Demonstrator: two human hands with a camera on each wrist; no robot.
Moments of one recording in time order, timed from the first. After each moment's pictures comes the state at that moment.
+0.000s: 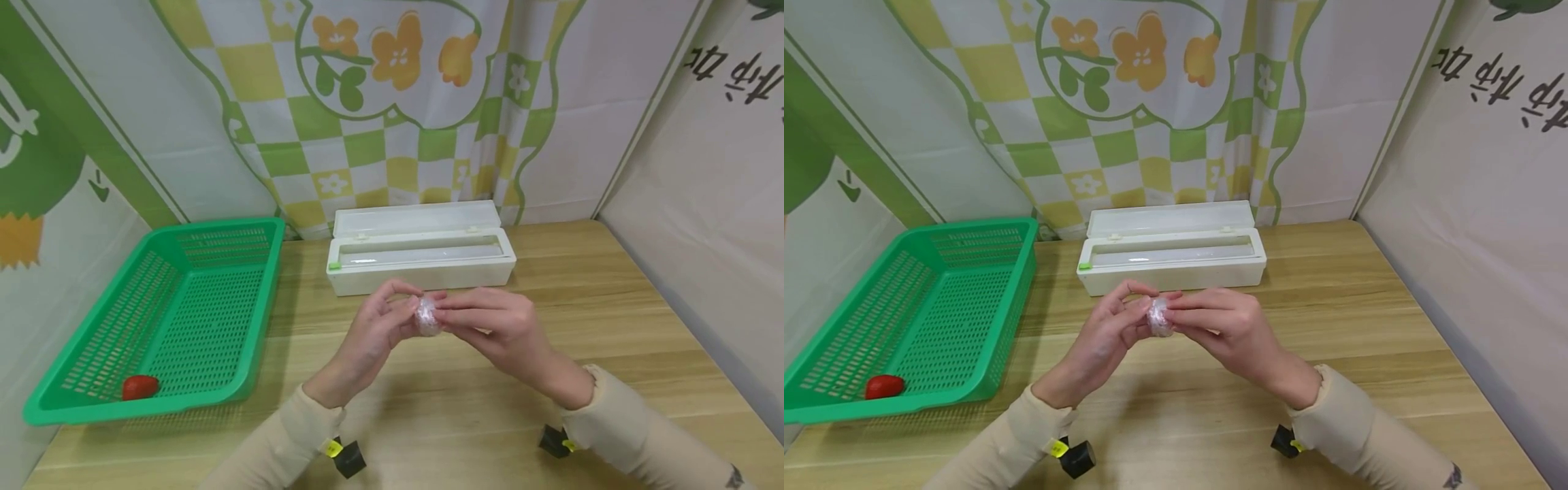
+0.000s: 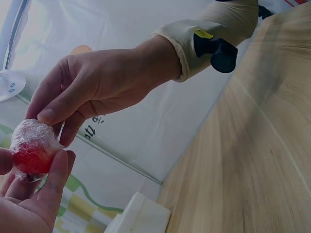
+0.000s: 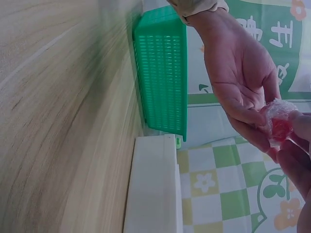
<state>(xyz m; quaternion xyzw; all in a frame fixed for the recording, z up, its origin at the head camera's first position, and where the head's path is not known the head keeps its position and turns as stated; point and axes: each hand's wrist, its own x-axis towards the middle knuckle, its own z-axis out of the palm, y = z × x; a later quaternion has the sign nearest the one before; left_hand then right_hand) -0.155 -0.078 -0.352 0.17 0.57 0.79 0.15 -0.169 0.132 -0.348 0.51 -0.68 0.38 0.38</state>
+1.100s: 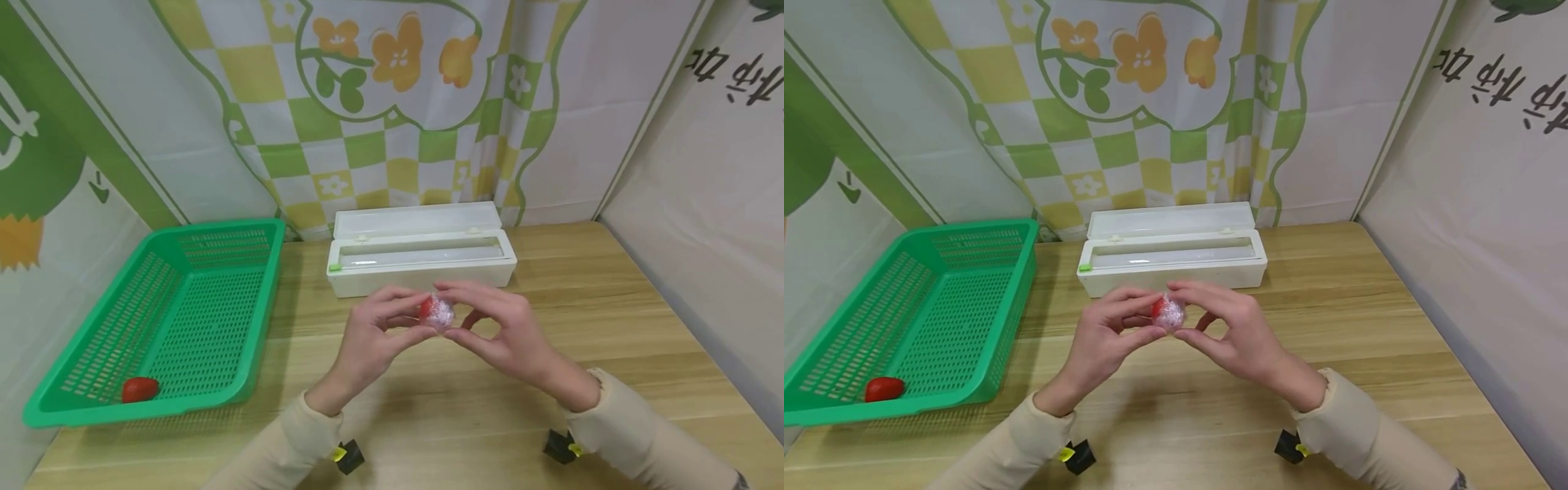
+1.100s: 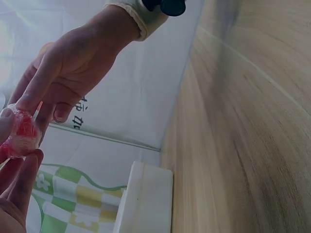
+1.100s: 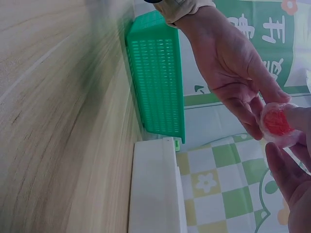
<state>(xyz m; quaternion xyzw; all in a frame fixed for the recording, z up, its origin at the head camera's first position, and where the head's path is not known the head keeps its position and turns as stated) -0.155 -0.080 -0.361 0.30 0.72 0.62 -0.09 -0.162 0.139 -0.351 0.42 -0.76 0.46 0.20</state>
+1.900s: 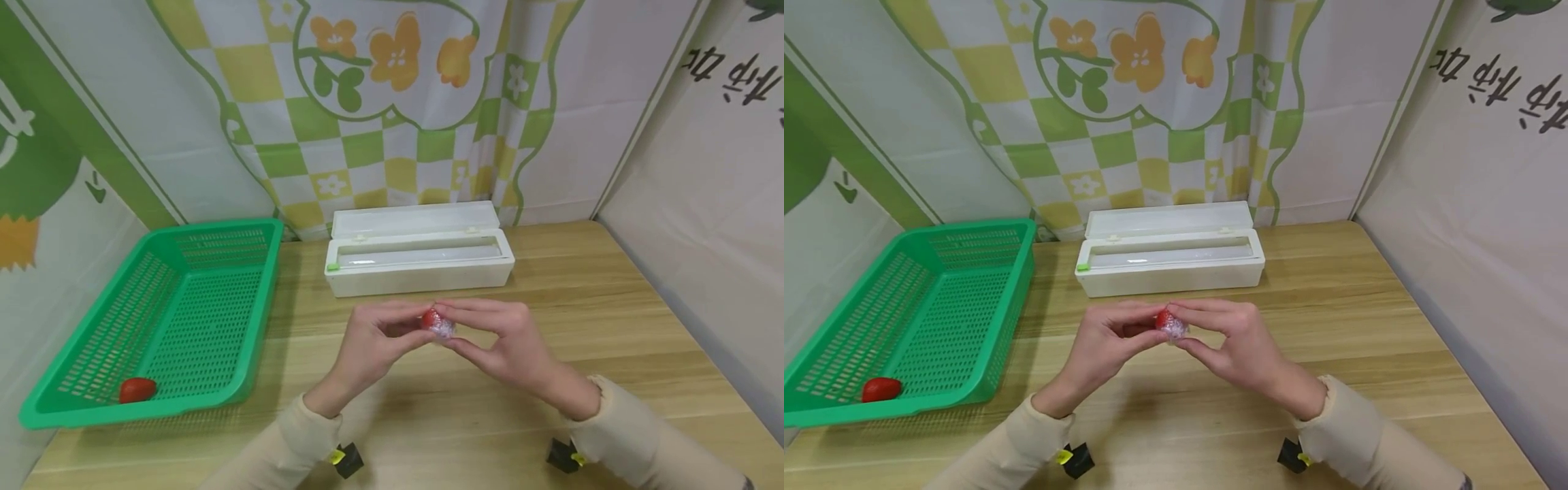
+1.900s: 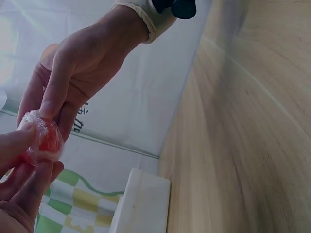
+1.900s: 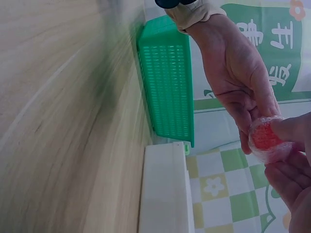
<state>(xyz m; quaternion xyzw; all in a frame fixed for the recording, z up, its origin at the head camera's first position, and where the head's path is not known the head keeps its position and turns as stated) -0.154 -0.080 -0.366 0.29 0.70 0.65 -0.03 -0.155 0.139 -0.357 0.43 -0.76 0.42 0.24</state>
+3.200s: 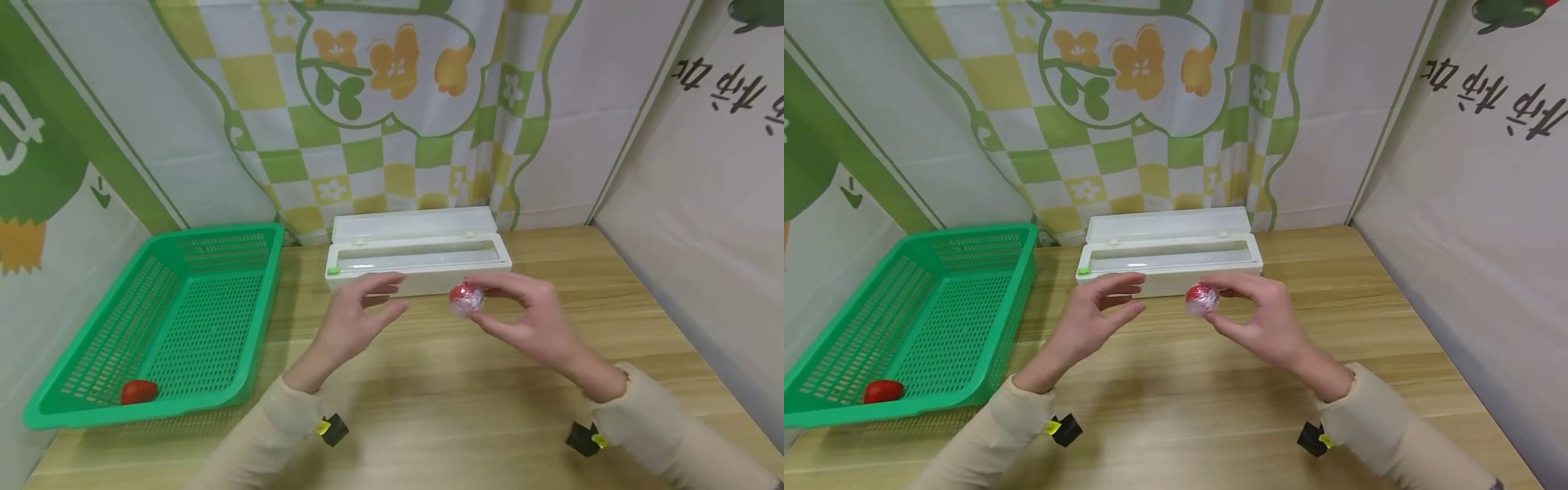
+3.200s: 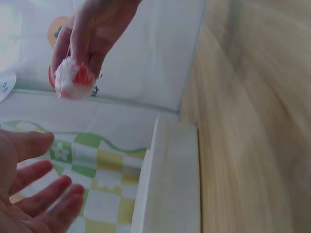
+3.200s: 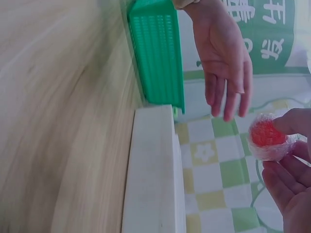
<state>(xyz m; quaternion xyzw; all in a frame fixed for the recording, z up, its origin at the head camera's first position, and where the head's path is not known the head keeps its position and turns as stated) -0.178 -0.104 -0.349 0.23 0.83 0.51 -0.08 -0.171 0.172 -0.344 0.36 -0.79 0.45 0.21</state>
